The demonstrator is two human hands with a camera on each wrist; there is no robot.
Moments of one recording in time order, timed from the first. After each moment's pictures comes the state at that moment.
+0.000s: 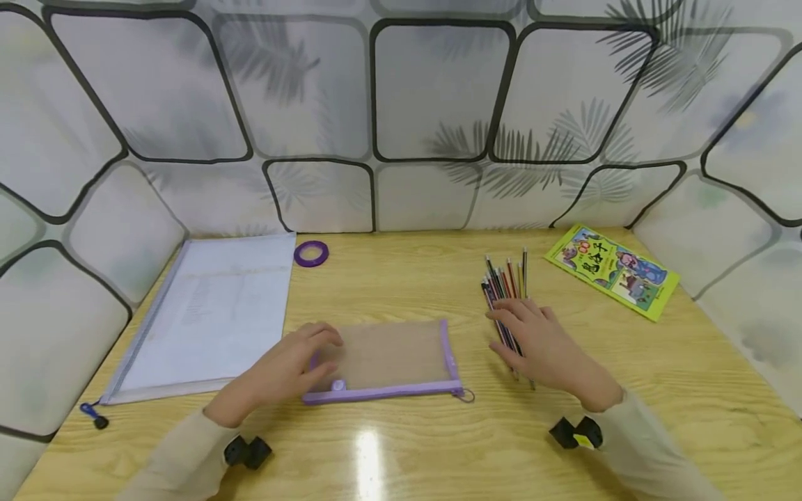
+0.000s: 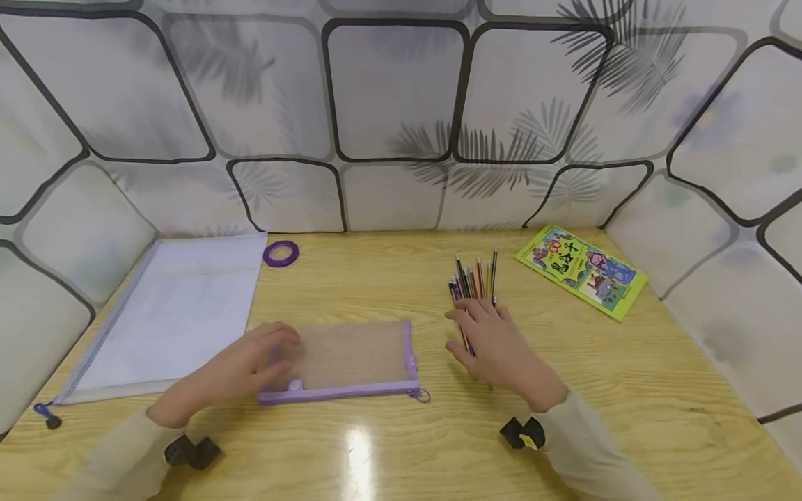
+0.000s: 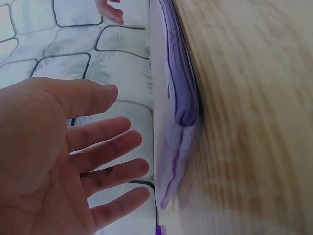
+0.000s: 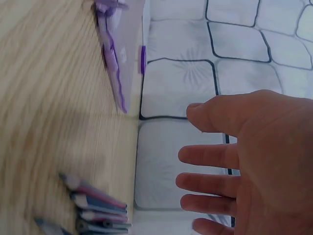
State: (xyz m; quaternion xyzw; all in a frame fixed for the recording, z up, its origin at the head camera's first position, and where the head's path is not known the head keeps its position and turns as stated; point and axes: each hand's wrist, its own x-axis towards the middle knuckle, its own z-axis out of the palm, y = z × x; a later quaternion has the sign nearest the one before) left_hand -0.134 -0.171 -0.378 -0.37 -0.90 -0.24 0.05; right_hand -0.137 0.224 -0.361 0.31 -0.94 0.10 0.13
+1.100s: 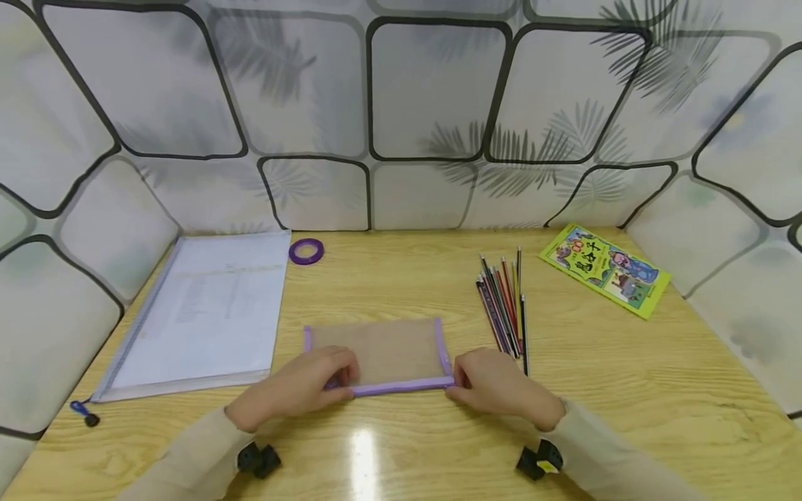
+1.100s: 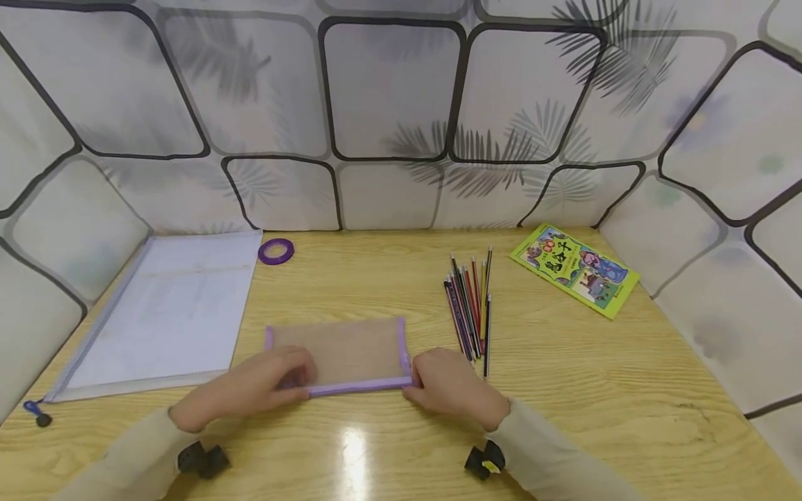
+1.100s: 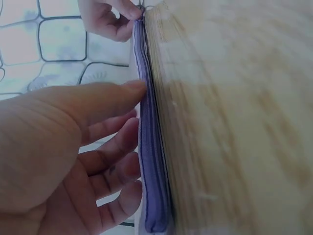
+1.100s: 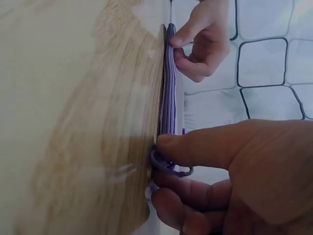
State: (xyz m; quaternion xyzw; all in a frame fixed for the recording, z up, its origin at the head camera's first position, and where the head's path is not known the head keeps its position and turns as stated) left_hand -0.125 -0.143 -0.387 -0.40 -0.88 -0.25 -0.06; right_hand -0.111 0.171 -0.375 0.29 -0.94 0.14 -0.04
